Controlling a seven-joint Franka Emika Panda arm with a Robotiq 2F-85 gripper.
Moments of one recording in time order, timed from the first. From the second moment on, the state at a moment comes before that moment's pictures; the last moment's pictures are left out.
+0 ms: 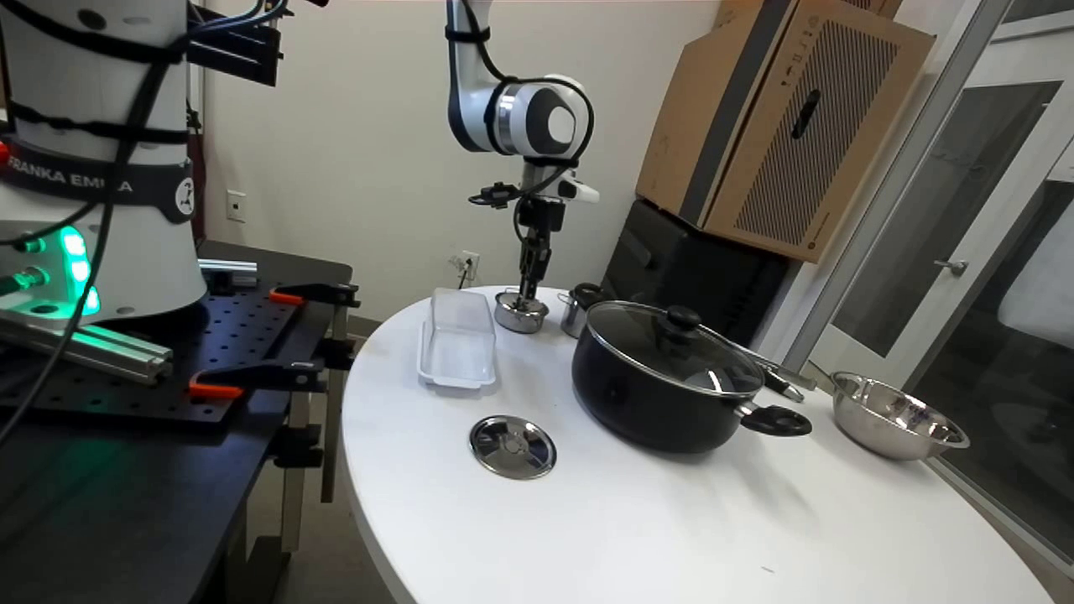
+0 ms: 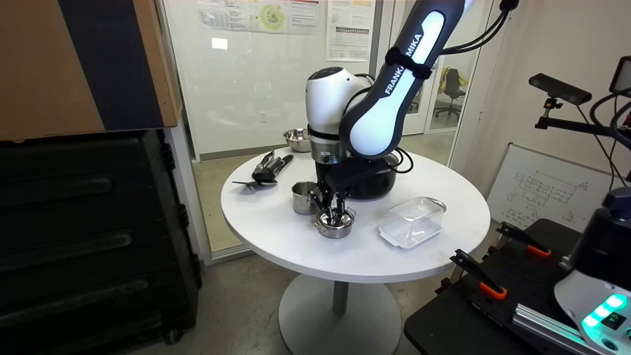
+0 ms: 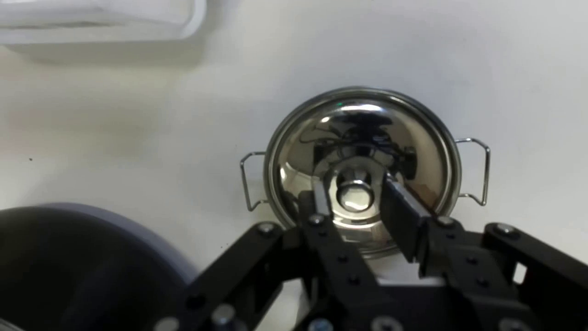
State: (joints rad) arm 0.43 0.43 -0.01 -2.27 -0.42 2.68 0.82
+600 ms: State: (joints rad) arm 0.38 0.33 0.04 -2.33 -0.29 2.63 0.74
